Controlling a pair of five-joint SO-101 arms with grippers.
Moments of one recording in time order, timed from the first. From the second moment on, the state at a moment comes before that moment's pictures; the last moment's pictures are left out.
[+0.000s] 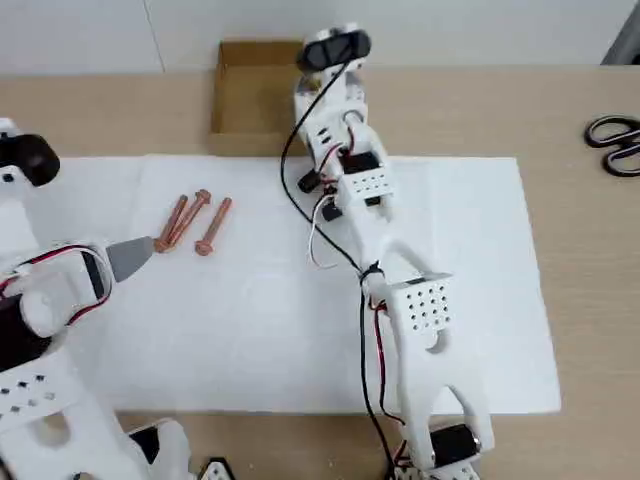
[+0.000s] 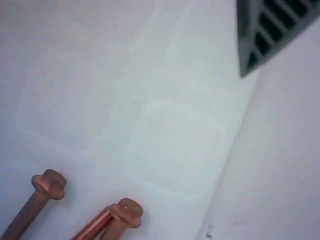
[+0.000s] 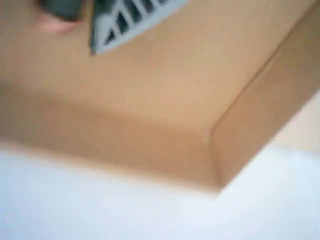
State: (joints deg) left arm -26.6 -41.1 9.8 99.4 1.0; right arm -18.3 60.0 -47.7 8.7 -5.2
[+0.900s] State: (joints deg) left arm -26.6 -41.1 15.8 99.4 -1.6; right arm -24.1 48.3 -55.6 72.1 -34.7
